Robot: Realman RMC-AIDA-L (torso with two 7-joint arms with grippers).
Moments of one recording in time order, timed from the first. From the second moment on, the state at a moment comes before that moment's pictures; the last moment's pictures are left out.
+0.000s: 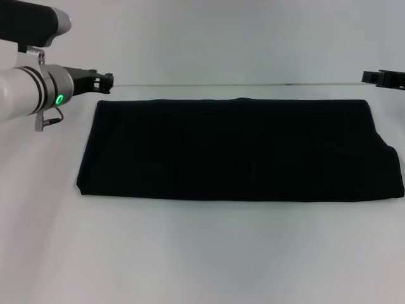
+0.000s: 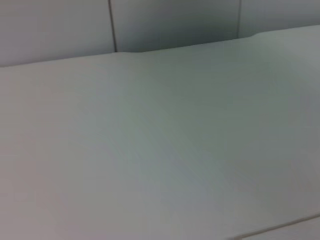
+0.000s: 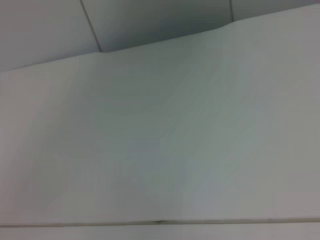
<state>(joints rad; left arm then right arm) -0.92 -2.10 0.61 0.48 2.44 0.43 -1.93 0.88 1.94 -0.32 -0.39 -2.39 -0.72 1.91</state>
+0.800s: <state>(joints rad) -0.77 -2.07 0.60 0.82 2.44 1.26 -2.16 0.69 1.91 -0.32 -0.55 -2.27 -1.32 2.01</state>
